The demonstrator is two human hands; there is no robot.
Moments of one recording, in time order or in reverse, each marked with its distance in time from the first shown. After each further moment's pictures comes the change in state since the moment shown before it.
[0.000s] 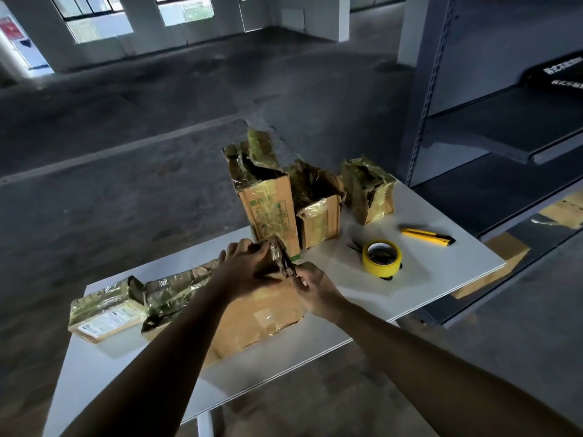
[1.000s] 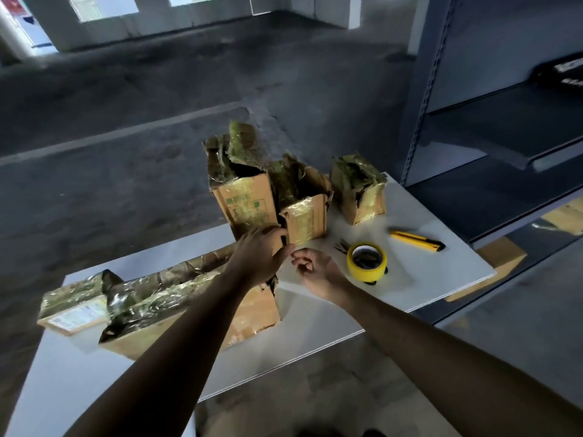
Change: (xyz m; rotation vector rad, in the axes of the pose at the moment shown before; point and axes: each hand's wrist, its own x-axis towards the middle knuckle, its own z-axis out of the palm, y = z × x) left_hand 0.048 0.082 -0.007 -0.246 0.236 0.120; right_hand 0.025 0.030 -0.067 0.115 0.007 0.041
